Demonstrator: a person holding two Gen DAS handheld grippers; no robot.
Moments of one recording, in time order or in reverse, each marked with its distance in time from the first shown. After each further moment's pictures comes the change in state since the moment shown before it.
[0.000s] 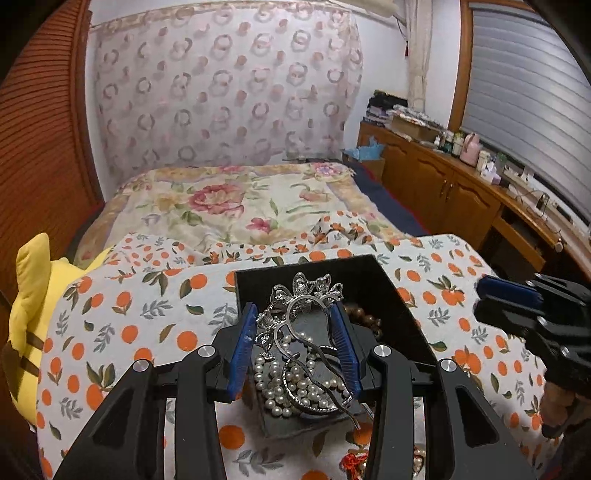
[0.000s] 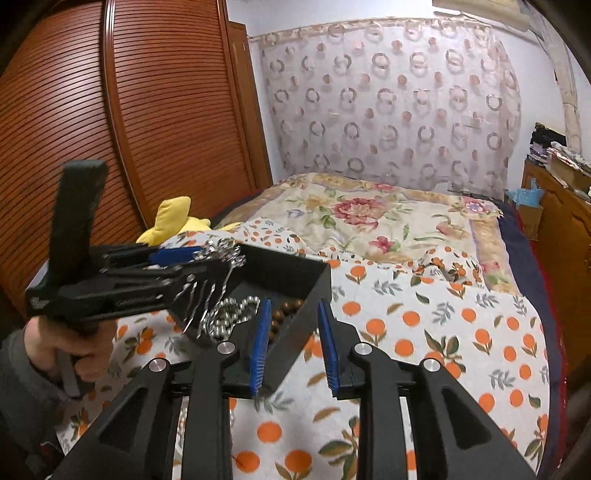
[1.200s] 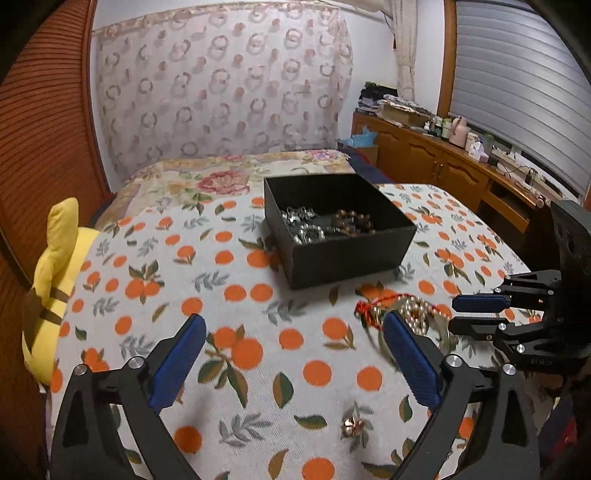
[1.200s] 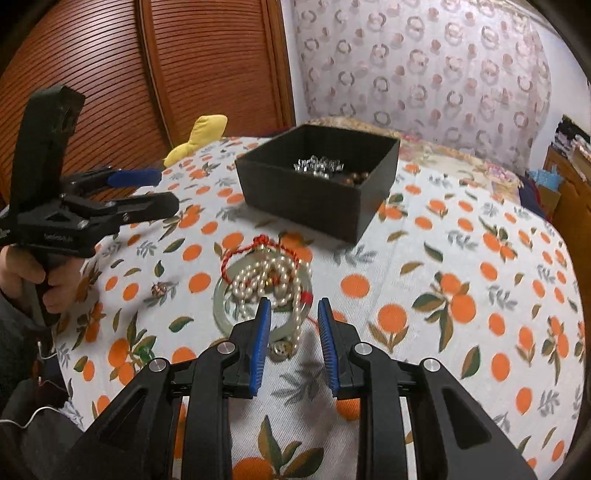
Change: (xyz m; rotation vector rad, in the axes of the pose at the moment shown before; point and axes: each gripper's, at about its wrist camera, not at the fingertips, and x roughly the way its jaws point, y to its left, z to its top) left arm -0.080 0.017 -0.104 0.042 0.016 -0.006; right arm -0.006 0.062 -0.096 -0.072 0.213 0.052
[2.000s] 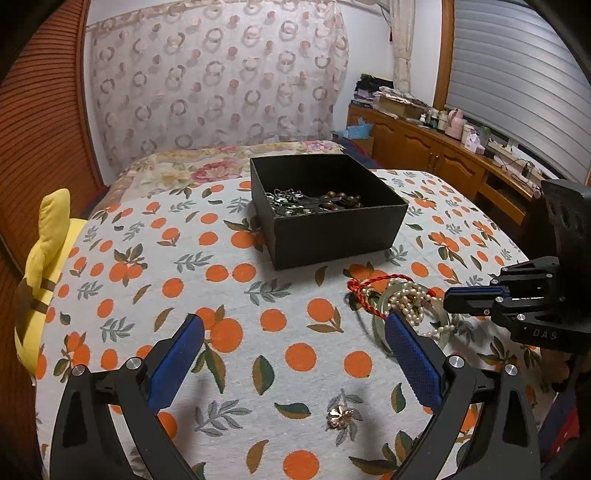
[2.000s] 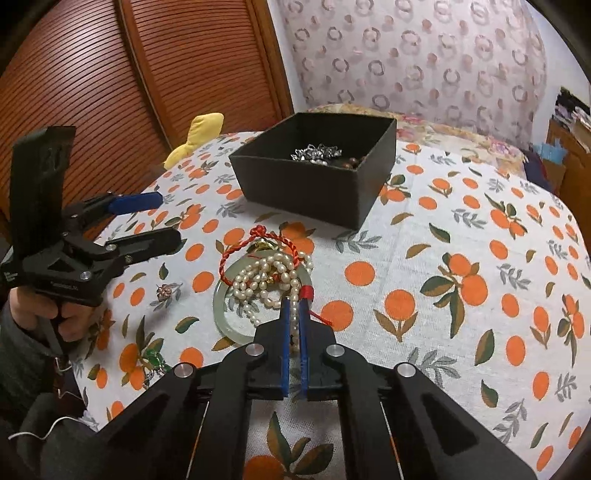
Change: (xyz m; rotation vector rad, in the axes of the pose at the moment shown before) left arm 0.011 -0.010 -0.011 0.007 0.029 -0.014; right arm 0.002 -0.007 0.002 0.067 0.022 0.040
